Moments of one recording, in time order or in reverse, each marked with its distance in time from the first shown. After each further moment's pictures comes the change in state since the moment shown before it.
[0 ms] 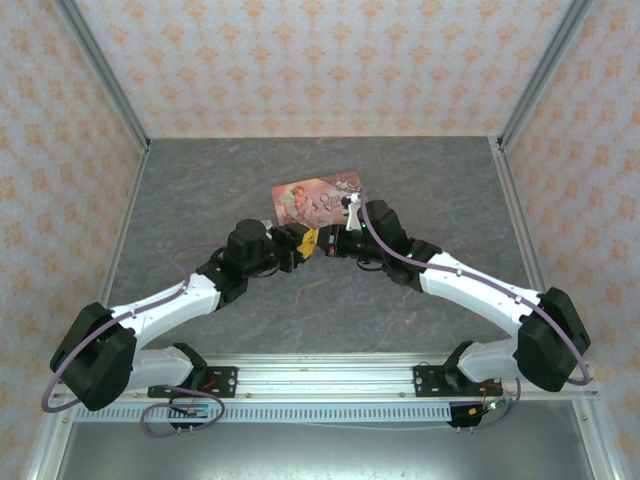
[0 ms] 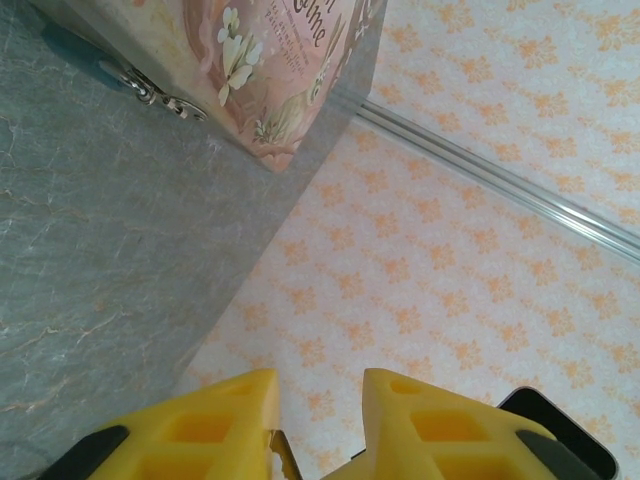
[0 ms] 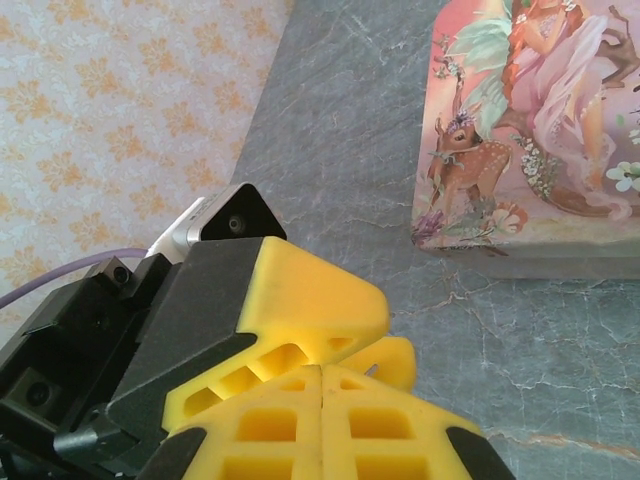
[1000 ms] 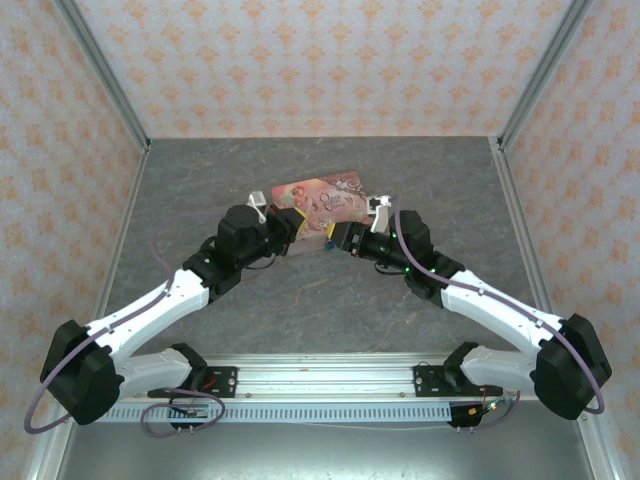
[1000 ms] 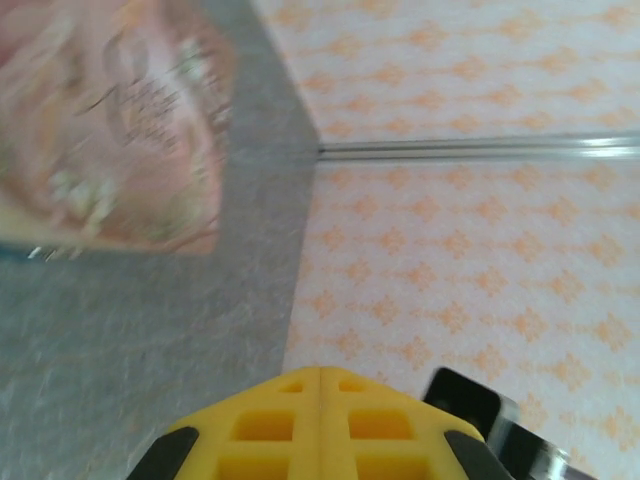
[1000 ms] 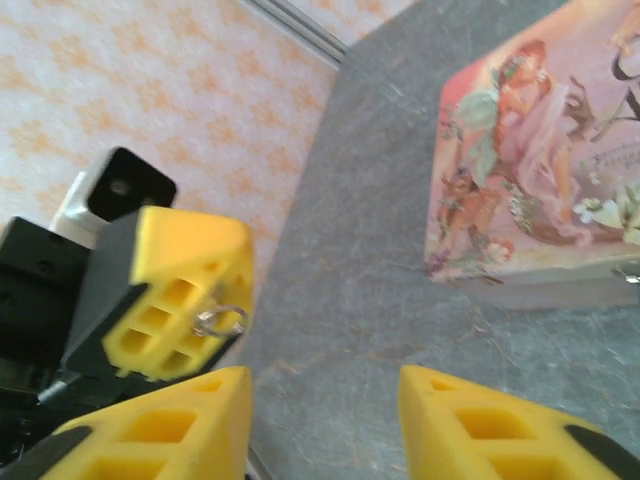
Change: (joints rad) left arm 0.000 -0.105 0.166 -0.179 -0.149 0.526; right arm -0.095 -0.179 -0.208 0.241 -0.069 0.108
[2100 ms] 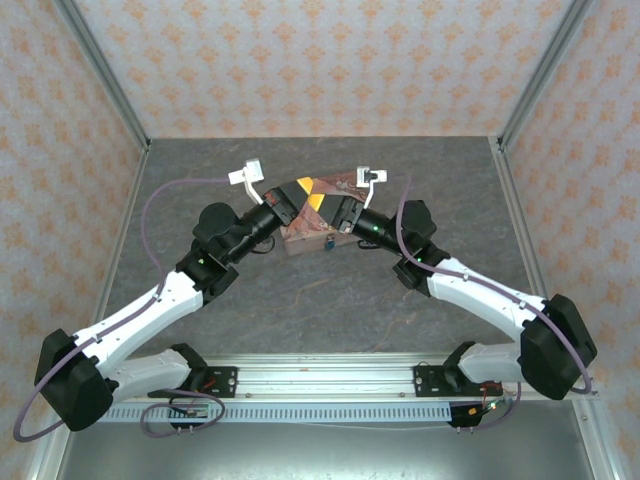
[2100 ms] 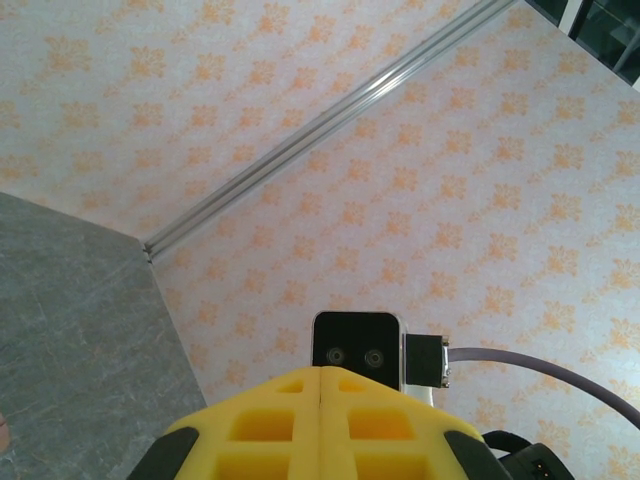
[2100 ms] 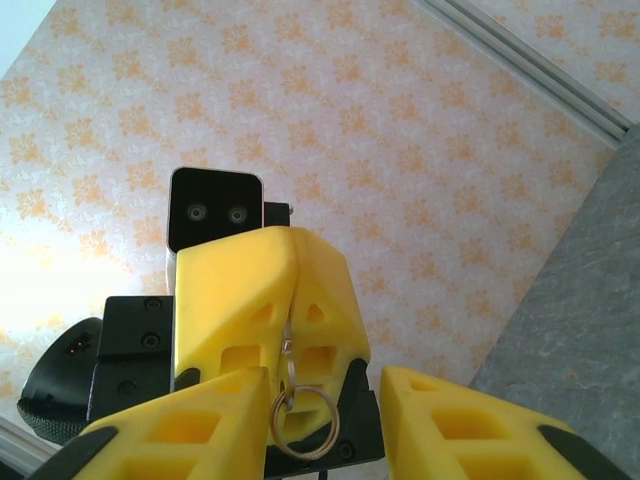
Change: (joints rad) left arm -0.032 -0.030 0.045 0.348 0.045 0.377; right arm 0.031 0.138 0.113 0.494 -0.148 0.170
